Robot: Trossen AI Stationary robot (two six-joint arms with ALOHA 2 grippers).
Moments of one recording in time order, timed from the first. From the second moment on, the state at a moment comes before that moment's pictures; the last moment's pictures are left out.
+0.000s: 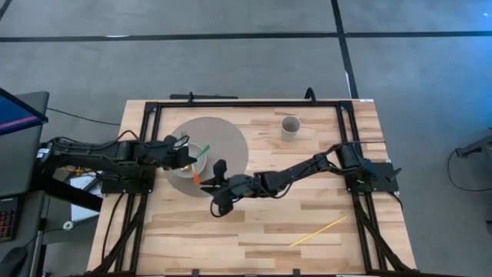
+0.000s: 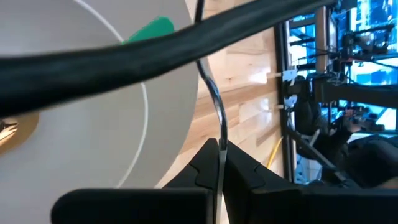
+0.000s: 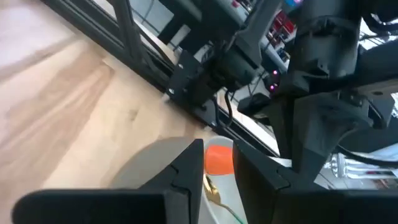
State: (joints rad) left arm -0.05 0.63 0.46 -0.42 -0.22 -1.40; right arm 0.23 2.18 1.50 0.42 0.34 -0.66
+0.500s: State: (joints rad) left arm 0.01 0.67 0.46 -0.29 -0.16 -1.39; right arm 0.23 2.18 1.50 0.43 0.39 -0.95
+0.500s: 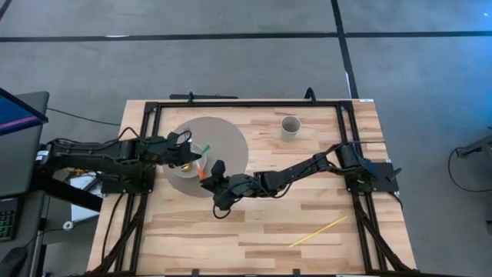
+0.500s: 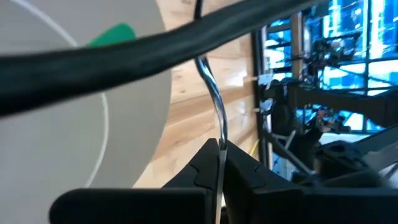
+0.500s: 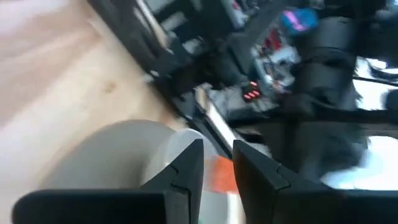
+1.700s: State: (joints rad) left arm 0.01 0.72 0.46 -0.15 -0.14 -1.33; right arm 0.25 2.18 1.50 0.43 0.62 -0.99
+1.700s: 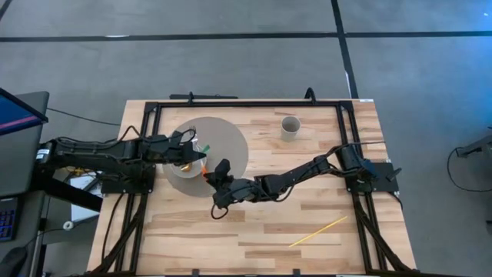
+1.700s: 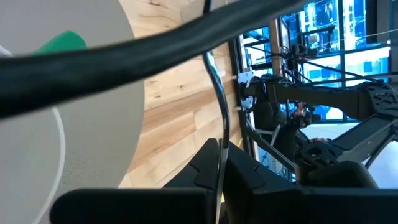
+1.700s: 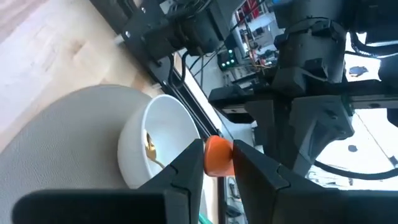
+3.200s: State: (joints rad) left arm -0.19 0.72 0.46 -0.18 -0.11 -1.27; right arm 0.27 2.18 1.50 0.50 0.75 -1.14
